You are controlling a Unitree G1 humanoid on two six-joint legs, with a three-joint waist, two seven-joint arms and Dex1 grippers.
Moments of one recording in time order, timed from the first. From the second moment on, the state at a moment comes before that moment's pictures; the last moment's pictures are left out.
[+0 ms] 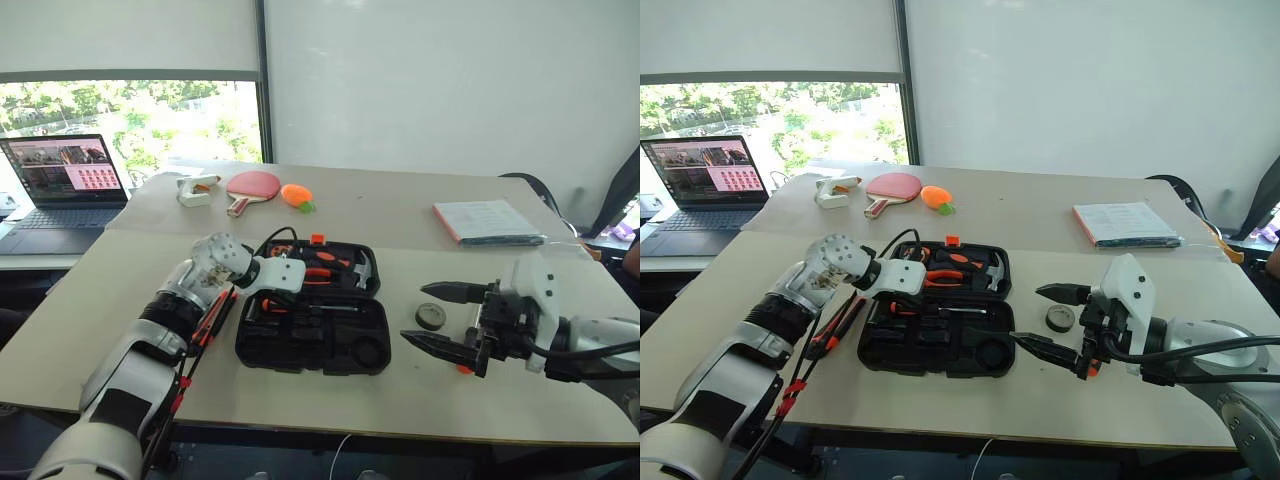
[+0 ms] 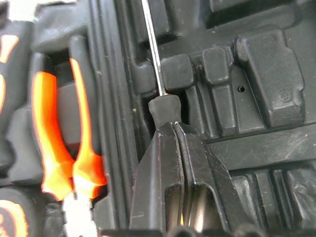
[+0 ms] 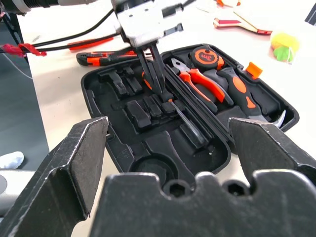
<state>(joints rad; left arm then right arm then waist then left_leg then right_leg) -1.00 0.53 -0.44 0.65 0.24 -0.15 -1.34 -0.10 -0.93 -0.32 -0.70 0.87 0.75 0.73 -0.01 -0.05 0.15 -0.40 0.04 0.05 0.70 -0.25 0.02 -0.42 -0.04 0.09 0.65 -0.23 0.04</state>
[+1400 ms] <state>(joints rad) -1.01 0.59 -0.13 0.13 -0.54 0.65 -1.56 0.24 -0.58 -0.64 -0.66 0.84 1.04 0.18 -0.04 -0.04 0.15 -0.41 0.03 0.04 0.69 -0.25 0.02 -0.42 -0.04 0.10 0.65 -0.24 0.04</state>
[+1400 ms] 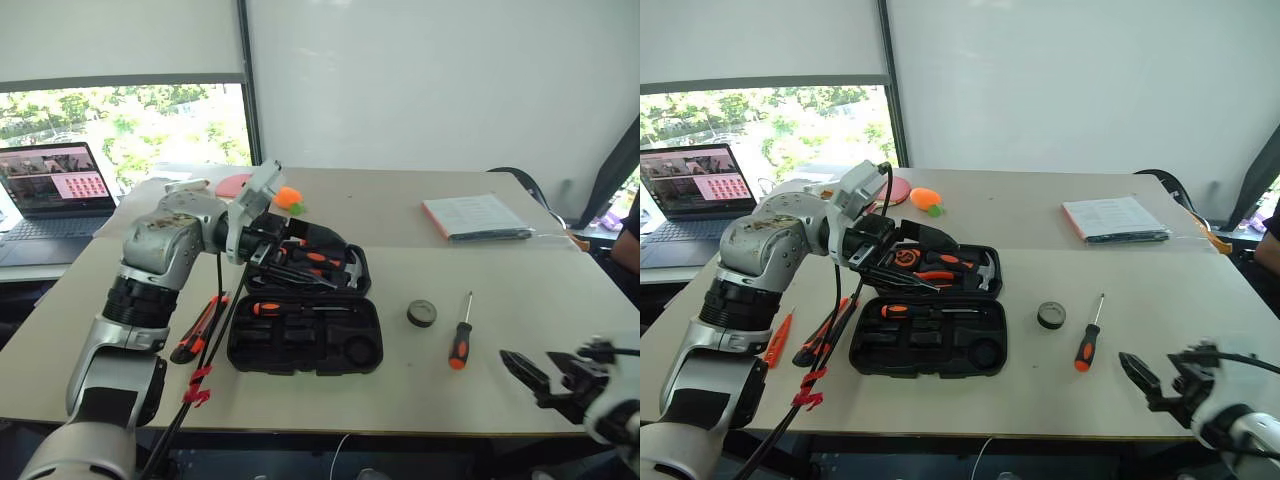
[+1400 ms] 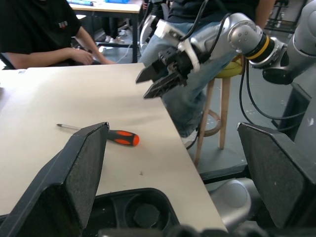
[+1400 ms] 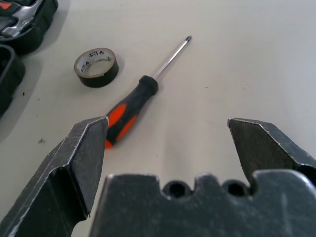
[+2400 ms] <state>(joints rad) -1.00 0.62 -0.15 0.10 -0.51 0.61 -1.54 0.00 -0.32 -0.45 -0.53 0.57 1.13 -0.14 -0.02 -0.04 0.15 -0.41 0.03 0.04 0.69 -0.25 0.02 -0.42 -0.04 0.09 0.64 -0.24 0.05</state>
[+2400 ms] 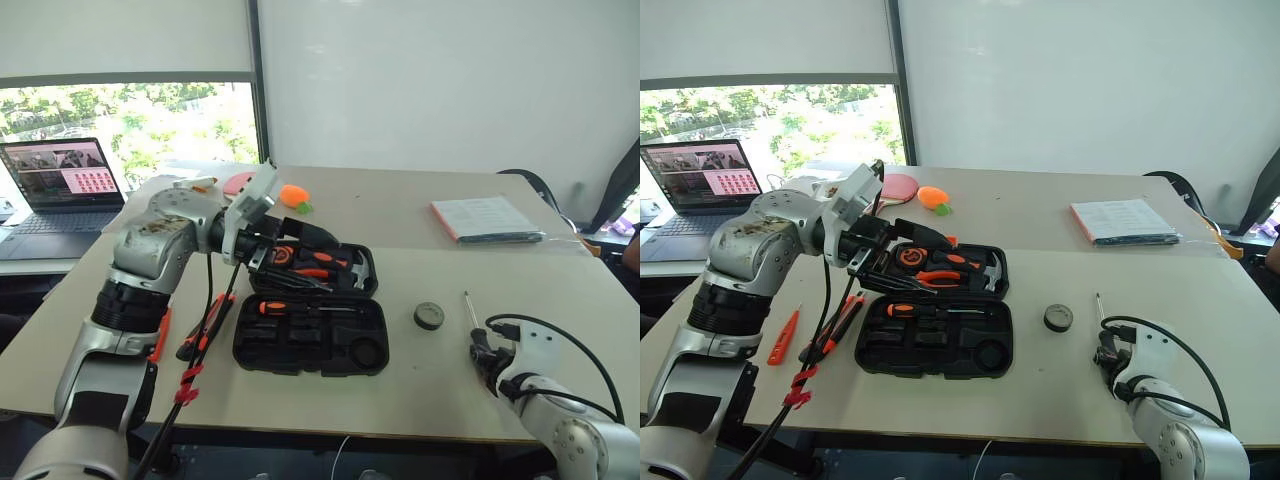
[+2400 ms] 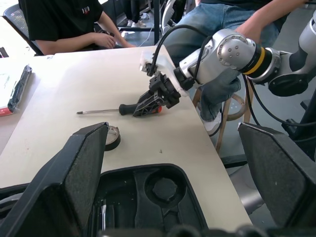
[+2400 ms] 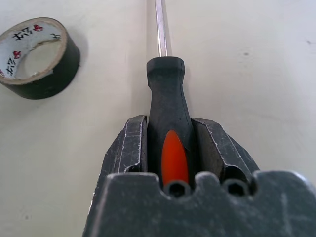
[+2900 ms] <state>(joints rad) -0.94 0.80 -0.14 0.14 -0.46 0.56 -1.60 -0.42 -0.84 -0.16 -0.47 0.62 0.96 0.52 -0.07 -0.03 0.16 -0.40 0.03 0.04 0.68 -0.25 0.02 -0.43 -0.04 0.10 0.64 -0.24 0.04</state>
